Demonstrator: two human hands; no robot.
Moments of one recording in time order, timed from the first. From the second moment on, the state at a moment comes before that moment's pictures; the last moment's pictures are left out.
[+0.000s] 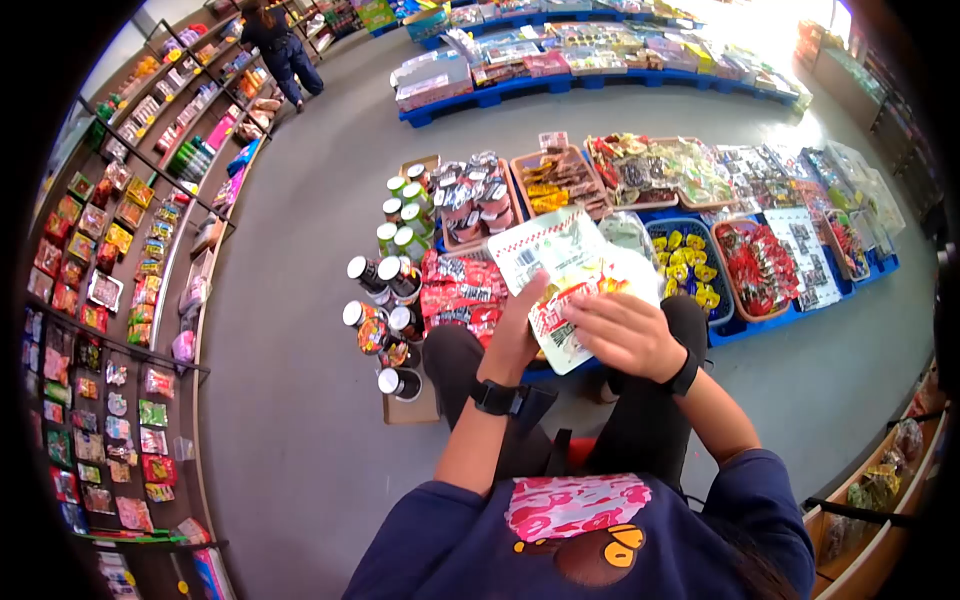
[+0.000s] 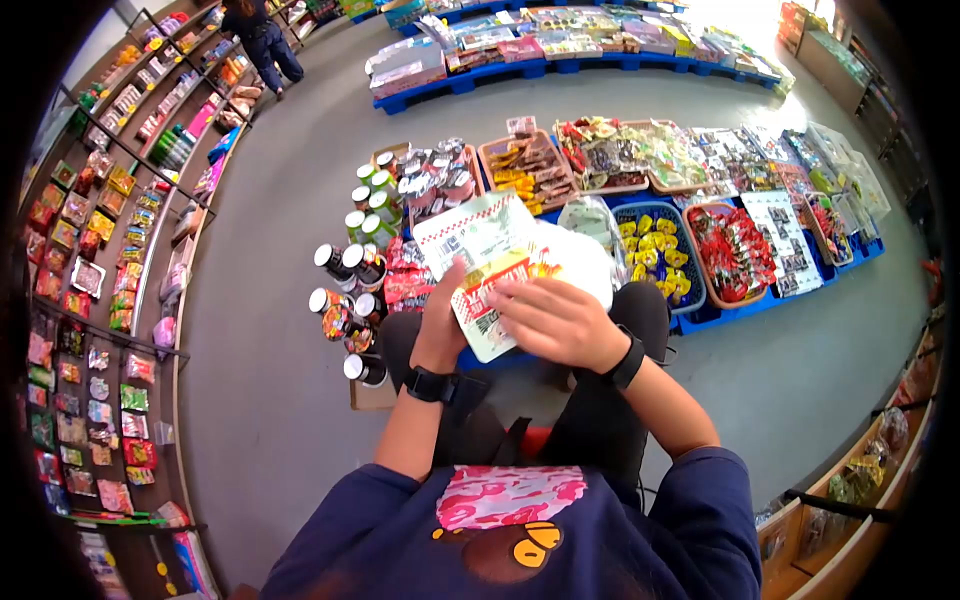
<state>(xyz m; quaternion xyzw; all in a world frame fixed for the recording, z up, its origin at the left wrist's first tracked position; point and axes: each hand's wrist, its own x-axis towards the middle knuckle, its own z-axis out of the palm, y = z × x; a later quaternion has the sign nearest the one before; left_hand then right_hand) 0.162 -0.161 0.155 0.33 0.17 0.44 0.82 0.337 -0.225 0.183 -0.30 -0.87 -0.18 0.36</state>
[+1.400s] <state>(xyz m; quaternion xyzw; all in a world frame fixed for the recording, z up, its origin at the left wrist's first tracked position) 0.129 -0.256 0.100 0.05 0.21 0.40 0.89 0.244 -0.316 0.118 -0.43 -0.75 0.29 0.41</state>
